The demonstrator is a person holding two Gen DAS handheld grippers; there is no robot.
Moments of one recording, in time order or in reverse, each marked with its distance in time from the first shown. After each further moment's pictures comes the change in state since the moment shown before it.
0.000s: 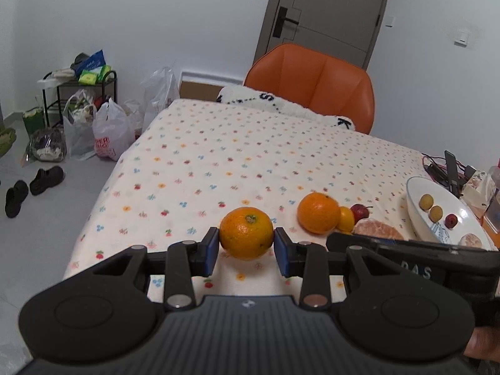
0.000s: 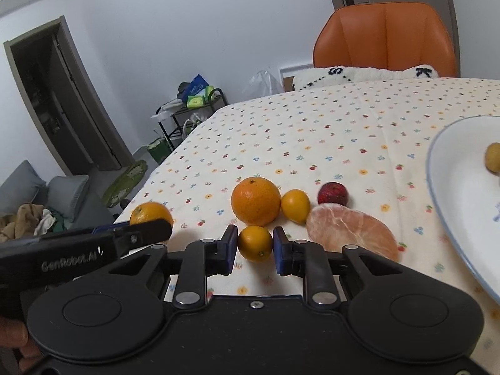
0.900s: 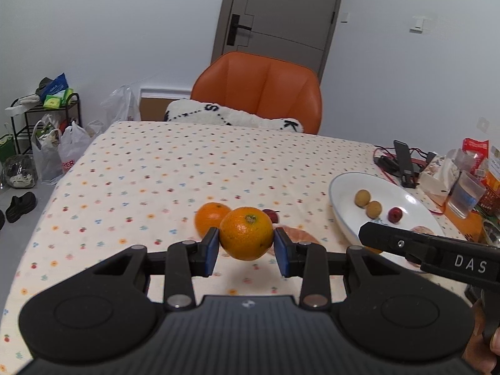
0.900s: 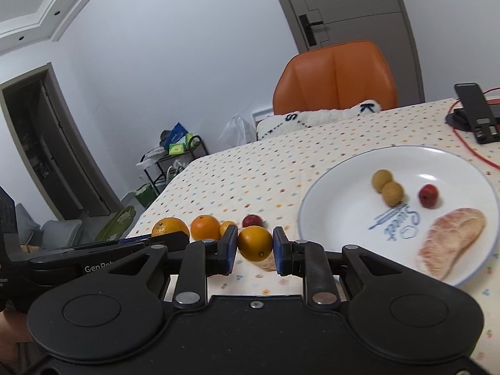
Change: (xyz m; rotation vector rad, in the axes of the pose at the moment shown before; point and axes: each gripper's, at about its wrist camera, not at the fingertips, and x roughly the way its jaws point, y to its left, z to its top) left arm -0.015 -0.083 -0.001 0.096 -0.029 -0.101; right arm -0.102 -0.052 -0.004 0.075 -0.172 -0.061
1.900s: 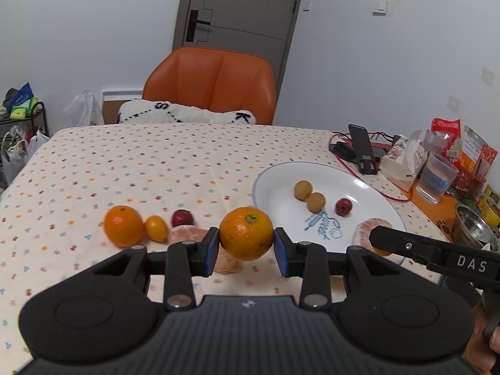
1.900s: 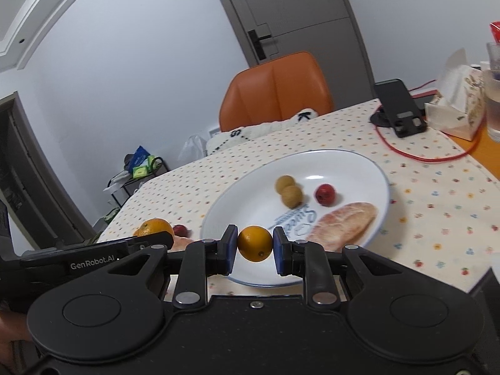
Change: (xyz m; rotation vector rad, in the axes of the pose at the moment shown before) left arm 0.026 -0.072 -0.002 0.072 0.021 -0.099; right arm -0.047 -0.069 -0.011 0.100 -0.059 -0.127
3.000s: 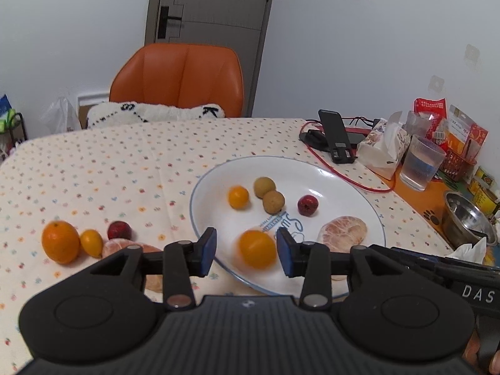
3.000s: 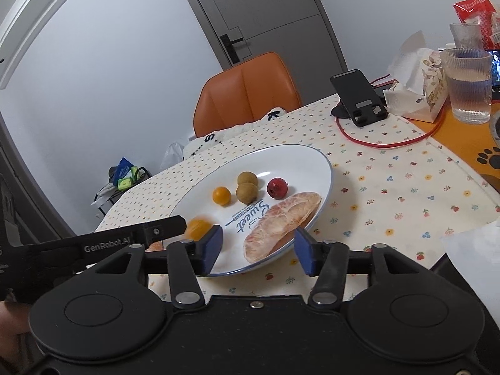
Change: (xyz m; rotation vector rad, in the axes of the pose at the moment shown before) left arm 0.033 -0.045 0.005 0.068 0.027 -0.038; right arm -0.012 -0.034 -0.006 0.071 -0.010 -0.051
